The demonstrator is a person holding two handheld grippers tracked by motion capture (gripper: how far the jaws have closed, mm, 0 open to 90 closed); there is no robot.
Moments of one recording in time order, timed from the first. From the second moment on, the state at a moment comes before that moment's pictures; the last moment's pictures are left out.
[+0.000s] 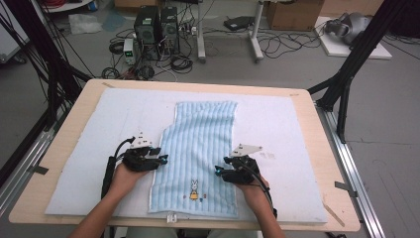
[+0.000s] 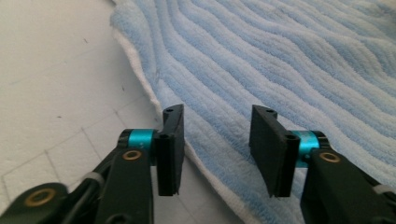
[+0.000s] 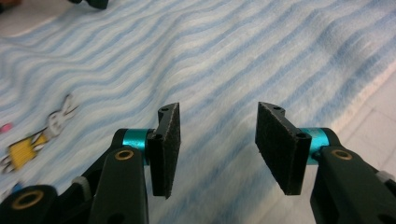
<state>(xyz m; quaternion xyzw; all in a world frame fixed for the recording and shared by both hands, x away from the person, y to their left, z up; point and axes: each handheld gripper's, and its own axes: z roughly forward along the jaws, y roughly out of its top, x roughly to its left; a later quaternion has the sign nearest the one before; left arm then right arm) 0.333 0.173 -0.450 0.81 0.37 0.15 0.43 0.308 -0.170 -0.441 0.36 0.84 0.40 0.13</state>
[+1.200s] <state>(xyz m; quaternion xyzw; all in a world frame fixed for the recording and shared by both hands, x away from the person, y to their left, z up) 0.294 0.190 -0.445 0.81 0.35 0.06 0.47 0.271 -0.195 -0.434 0.31 0.85 0.42 0.06</state>
